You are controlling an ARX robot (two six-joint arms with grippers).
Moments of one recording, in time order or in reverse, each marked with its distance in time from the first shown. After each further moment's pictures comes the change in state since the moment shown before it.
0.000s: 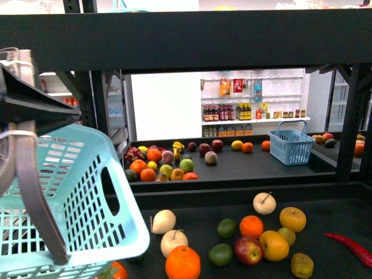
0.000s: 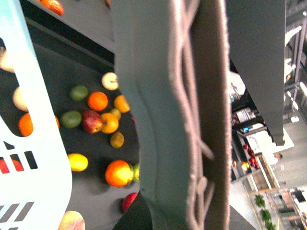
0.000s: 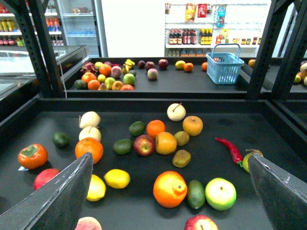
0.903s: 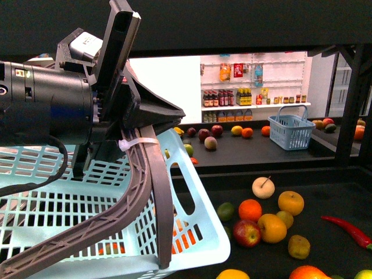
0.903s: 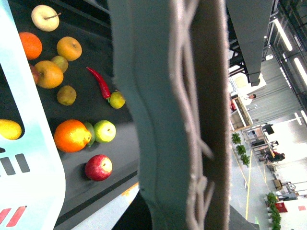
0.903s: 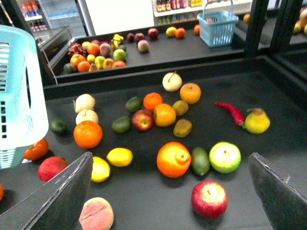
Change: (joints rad) left arm -0.319 0.117 -0.003 0.149 -0.149 -0.051; right arm -0.021 0.212 0.010 0.054 0.032 0.150
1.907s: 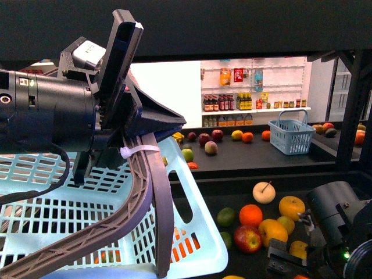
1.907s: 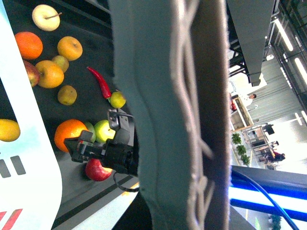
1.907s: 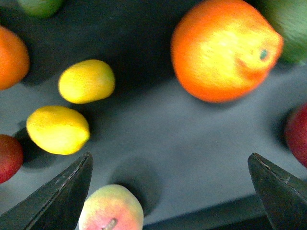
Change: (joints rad) left arm -0.003 0.001 0.000 0.000 -0.004 -0.002; right arm 0.113 2.082 1.184 0.172 -0.055 0.235
